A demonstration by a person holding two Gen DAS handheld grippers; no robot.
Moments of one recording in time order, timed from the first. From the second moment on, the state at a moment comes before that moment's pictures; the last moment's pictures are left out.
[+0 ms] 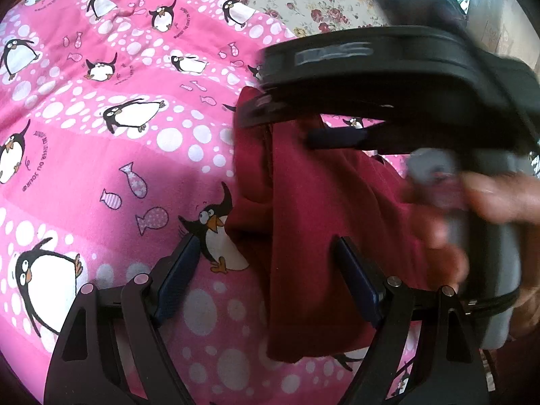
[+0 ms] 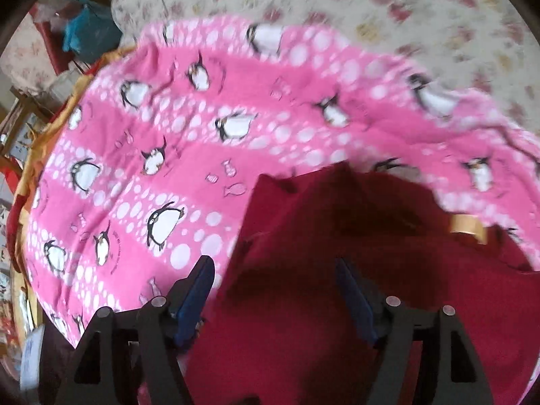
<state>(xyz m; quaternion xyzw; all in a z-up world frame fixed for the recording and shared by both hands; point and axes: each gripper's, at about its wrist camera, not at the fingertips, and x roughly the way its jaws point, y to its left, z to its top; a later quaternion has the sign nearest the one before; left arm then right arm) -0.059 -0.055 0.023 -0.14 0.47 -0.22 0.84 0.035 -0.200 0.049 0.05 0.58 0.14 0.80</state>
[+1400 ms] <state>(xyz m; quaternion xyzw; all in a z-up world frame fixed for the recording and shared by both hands) -0.139 -0.296 0.080 -0.02 0.48 -0.44 0.76 -0.080 -0.492 0.104 0.22 0.46 0.05 0.86</state>
